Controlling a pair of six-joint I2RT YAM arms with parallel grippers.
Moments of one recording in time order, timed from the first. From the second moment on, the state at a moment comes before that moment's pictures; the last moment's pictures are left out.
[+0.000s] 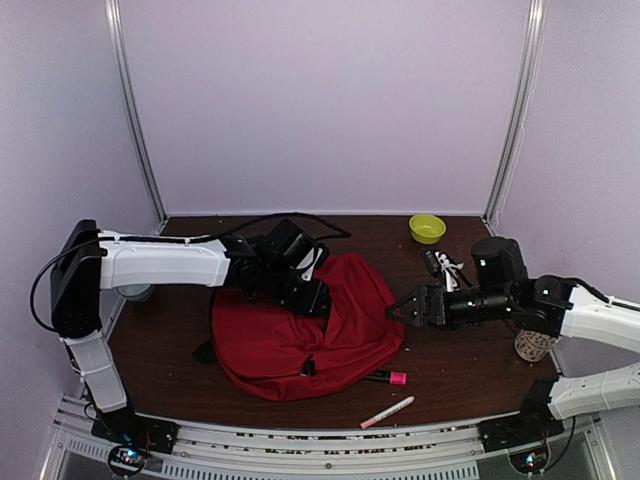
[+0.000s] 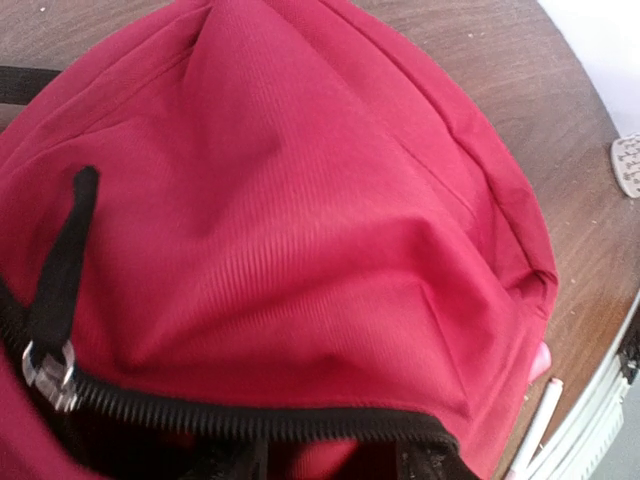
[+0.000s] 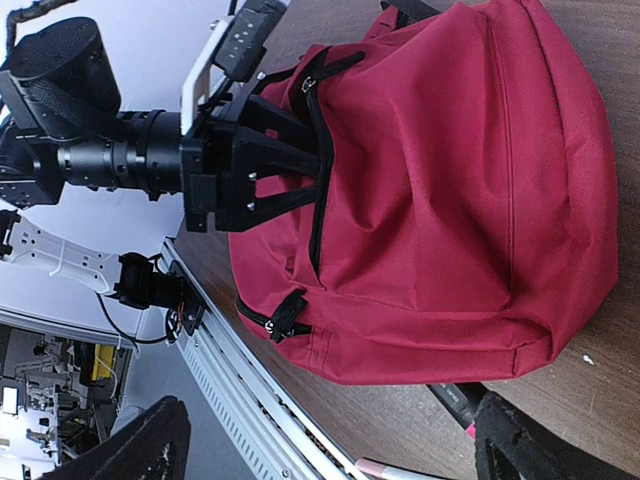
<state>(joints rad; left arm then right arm) -0.95 1.83 1.34 -0.42 0.05 -0.47 0.78 0.97 0.68 -0.25 -0.36 0.70</state>
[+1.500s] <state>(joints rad) -0.95 1.39 1.05 -0.46 -0.15 -0.40 1.02 1.39 0.87 -0.56 -0.02 0.47</state>
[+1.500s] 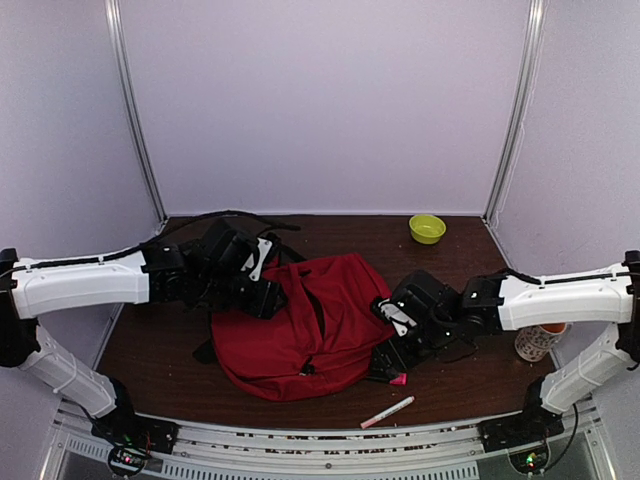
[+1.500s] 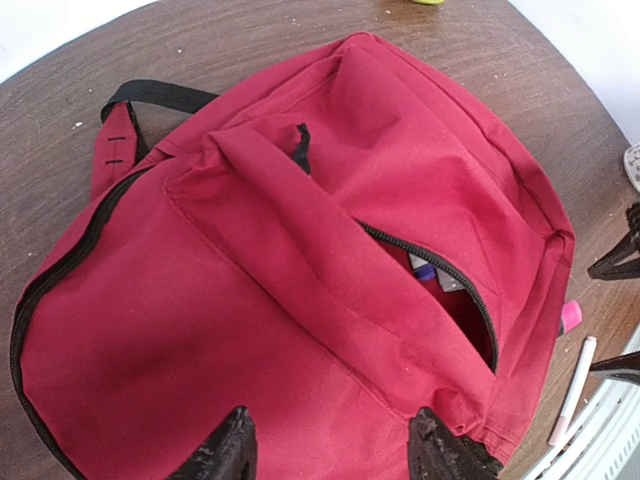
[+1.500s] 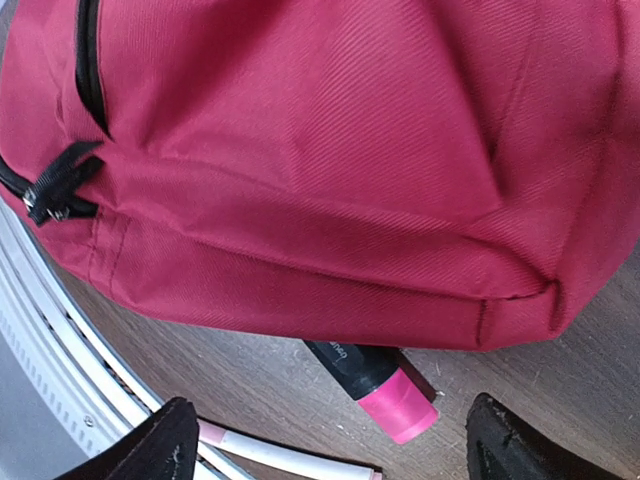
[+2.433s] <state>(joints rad) -0.95 1.42 1.02 -0.46 -0.16 -0.40 1.10 1.60 0.83 -0.46 0.05 0.42</state>
